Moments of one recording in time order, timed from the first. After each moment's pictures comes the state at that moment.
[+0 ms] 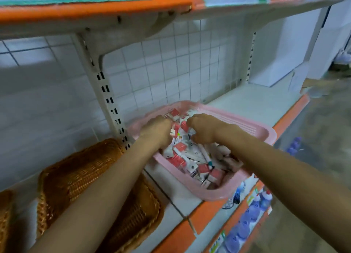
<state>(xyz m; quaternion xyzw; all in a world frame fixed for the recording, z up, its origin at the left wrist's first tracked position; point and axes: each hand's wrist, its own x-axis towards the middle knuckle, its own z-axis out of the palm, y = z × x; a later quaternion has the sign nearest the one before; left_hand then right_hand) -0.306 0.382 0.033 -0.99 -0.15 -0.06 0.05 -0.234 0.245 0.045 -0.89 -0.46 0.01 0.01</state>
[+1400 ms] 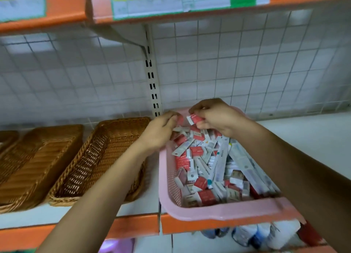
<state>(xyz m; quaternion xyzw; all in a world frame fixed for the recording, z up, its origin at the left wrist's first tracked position) -0.344 0.345 0.039 -0.83 -0.37 -0.28 -0.32 -0.189 0.278 0.071 -0.66 -0.45 0.36 0.48</state>
